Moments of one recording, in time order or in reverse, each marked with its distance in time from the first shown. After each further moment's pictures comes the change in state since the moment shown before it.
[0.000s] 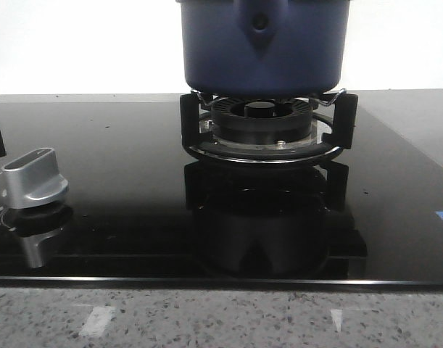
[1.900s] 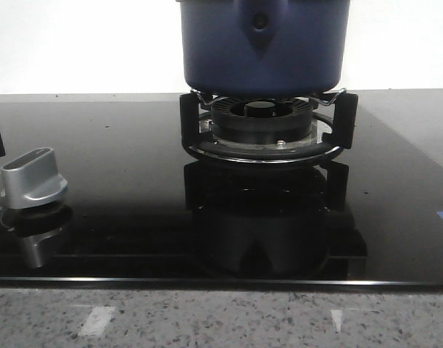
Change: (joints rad) left arm -0.153 0.359 -0.552 -0.435 0.114 0.526; right arm 0.000 0.123 -0.561 0.361 0.295 -0.269
